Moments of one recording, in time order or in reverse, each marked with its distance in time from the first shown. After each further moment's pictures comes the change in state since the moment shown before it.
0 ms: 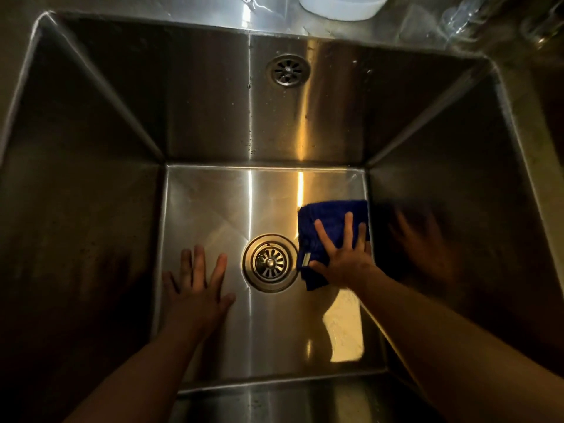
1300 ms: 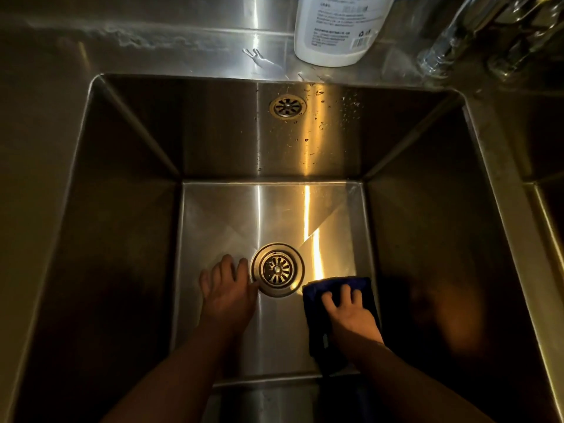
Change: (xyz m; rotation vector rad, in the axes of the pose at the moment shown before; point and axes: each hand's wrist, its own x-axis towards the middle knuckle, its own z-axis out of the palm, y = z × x) left_hand -0.015 0.045 -0.046 -0.107 0.197 0.001; right_hand -0.094 -0.014 0.042 -0.117 0.039 -0.101
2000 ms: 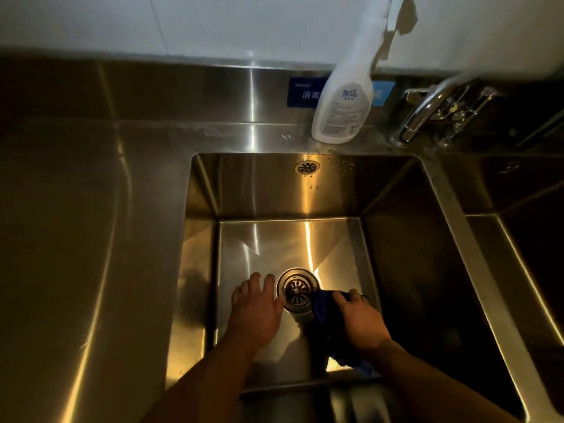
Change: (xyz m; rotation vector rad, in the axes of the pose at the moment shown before) left_hand -0.050 -0.005 -0.100 -0.102 0.020 0.117; right_hand -0.065 -0.032 -0.093 0.272 0.121 0.014
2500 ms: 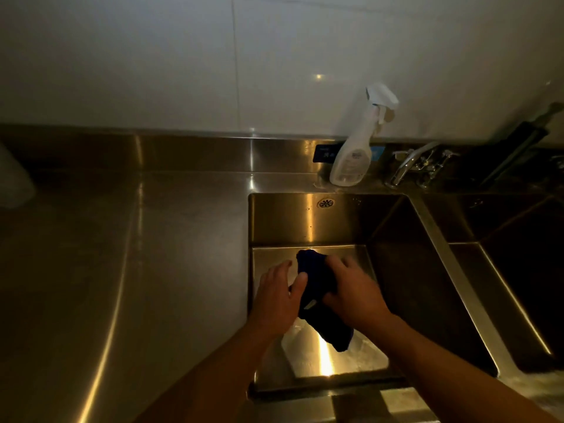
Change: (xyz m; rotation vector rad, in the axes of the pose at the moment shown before) left_hand -0.090 -0.015 -0.140 -0.680 0.147 0.139; right_hand -0.112 -0.147 -0.126 0.207 0.467 -0.174
